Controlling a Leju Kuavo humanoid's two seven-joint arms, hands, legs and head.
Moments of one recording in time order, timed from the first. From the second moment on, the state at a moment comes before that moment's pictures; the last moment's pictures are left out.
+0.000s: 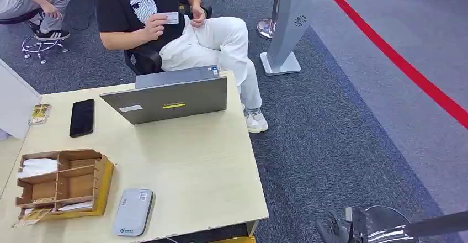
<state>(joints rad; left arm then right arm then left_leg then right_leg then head) 0.35 -0.35 0.67 -1.91 -0.02 0.03 -0.28 0.05 0.27 -0.78 -1.02 0.25 0.34 -0.18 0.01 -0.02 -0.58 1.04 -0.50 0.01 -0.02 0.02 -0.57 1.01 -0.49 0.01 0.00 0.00</state>
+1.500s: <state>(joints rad) -0.37 0.21 -0.14 -1.66 -1.48 0.00 -0.11 -0.01 0.25 -0.56 -0.85 0.58 0.21 -0.27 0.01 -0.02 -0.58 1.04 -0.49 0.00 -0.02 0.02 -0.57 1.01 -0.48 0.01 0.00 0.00</state>
